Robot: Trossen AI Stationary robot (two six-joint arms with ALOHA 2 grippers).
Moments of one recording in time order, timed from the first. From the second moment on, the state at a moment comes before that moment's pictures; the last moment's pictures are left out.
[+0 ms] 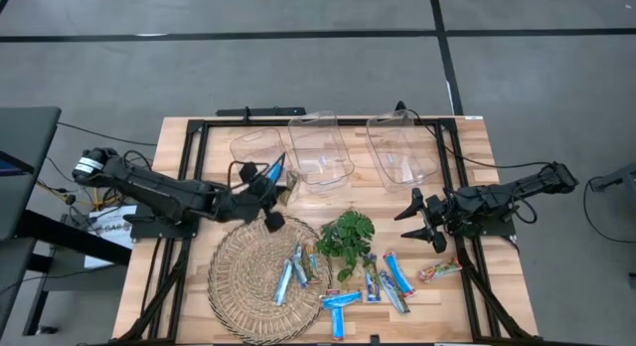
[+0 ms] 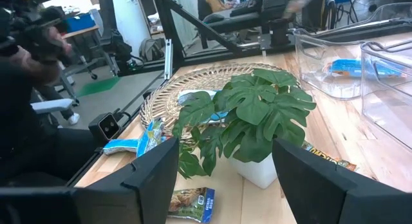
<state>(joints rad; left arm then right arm) -0.22 1.22 0.84 -0.27 -0.71 -0.31 0.30 0.18 0.01 0.01 0.00 0.19</state>
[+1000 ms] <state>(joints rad) 0.12 1.21 0.84 -0.62 -0.65 -0.31 0.30 0.18 0.01 0.01 0.00 0.19</state>
